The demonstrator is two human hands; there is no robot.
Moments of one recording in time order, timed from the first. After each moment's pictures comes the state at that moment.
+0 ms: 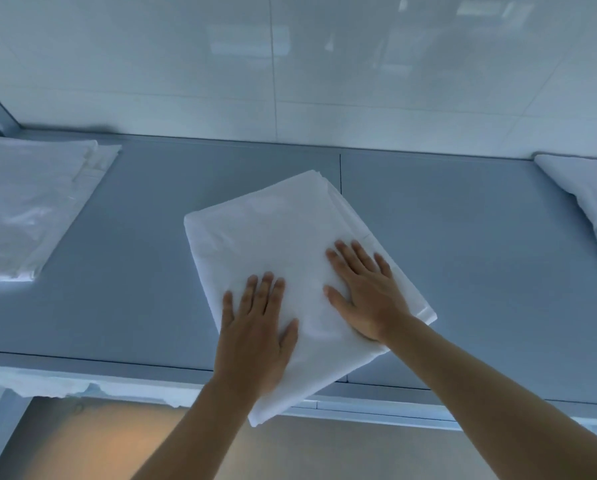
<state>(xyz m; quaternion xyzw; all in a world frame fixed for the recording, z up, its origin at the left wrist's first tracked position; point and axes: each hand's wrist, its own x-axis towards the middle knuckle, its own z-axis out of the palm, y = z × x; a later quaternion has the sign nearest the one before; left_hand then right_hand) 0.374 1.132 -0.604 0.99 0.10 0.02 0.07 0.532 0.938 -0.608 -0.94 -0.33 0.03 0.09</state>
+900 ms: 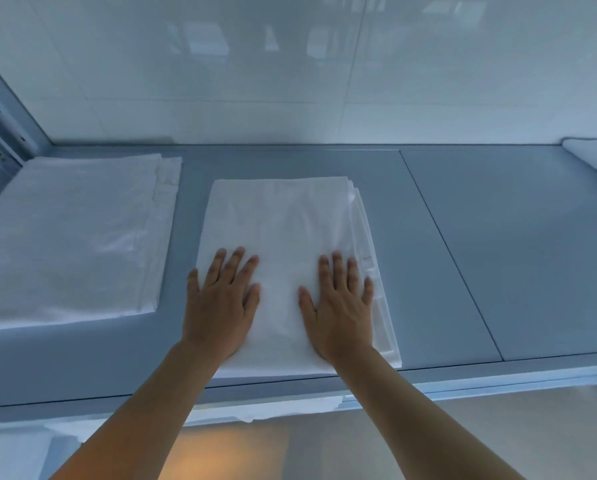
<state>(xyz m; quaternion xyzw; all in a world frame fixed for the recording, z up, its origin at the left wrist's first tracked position) 0.352 1.451 -0.593 1.00 0.06 0.03 0.05 0.392 1.248 -0.613 -0.99 -0.09 -0.02 0.11</state>
